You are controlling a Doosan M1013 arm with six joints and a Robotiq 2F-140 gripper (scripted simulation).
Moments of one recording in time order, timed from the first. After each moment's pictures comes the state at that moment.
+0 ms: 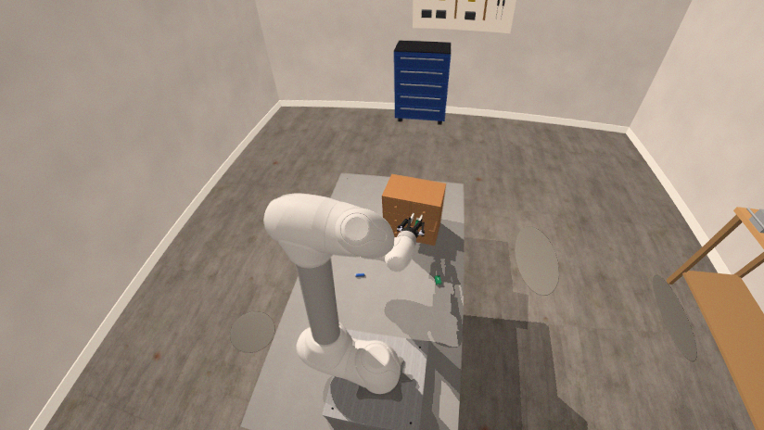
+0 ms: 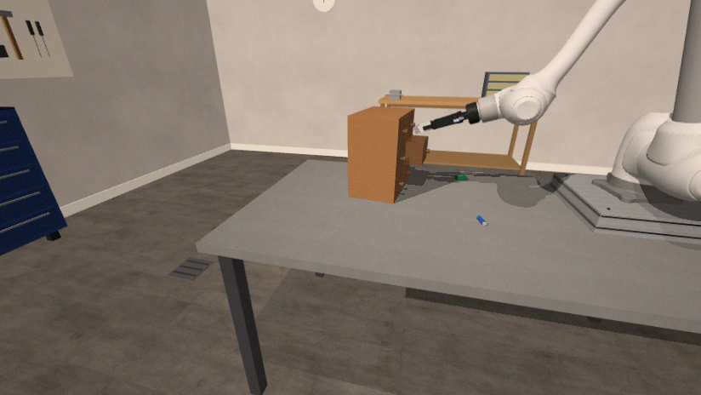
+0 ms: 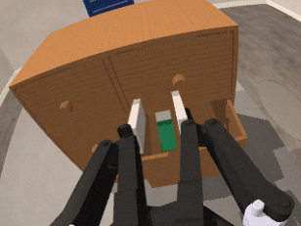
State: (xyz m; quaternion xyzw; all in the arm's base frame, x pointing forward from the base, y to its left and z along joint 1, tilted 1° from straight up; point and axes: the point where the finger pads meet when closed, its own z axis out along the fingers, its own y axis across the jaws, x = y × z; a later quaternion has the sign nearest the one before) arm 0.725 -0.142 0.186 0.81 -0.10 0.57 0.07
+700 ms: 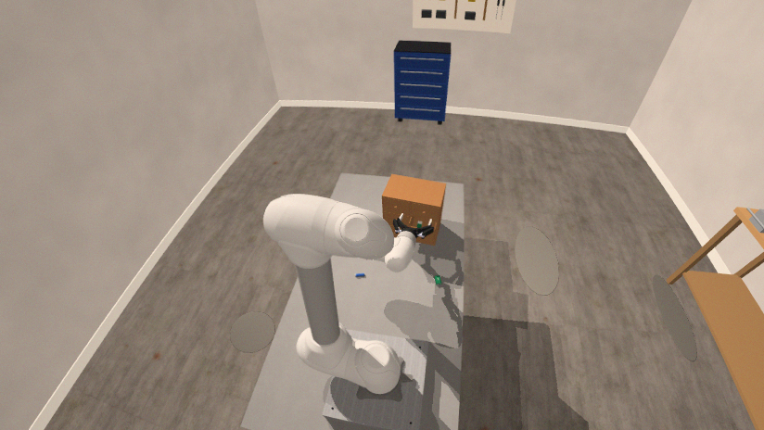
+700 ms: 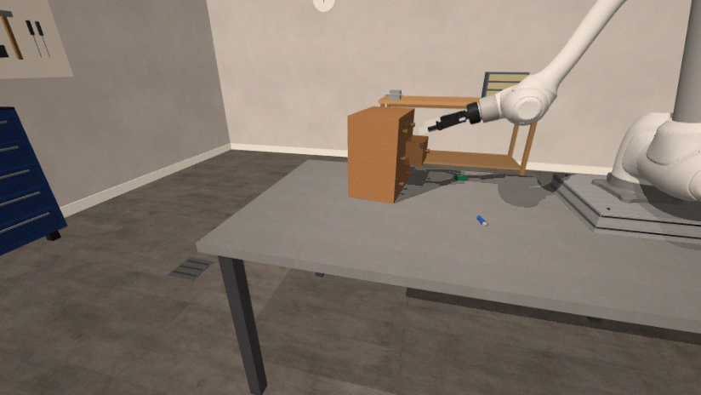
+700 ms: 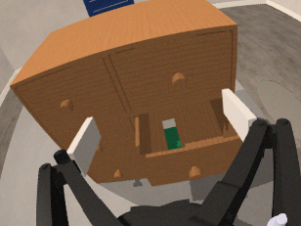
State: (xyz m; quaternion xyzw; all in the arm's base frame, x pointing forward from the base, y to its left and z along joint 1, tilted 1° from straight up) arm 0.723 -0.142 0.186 0.81 -0.10 0.57 0.07
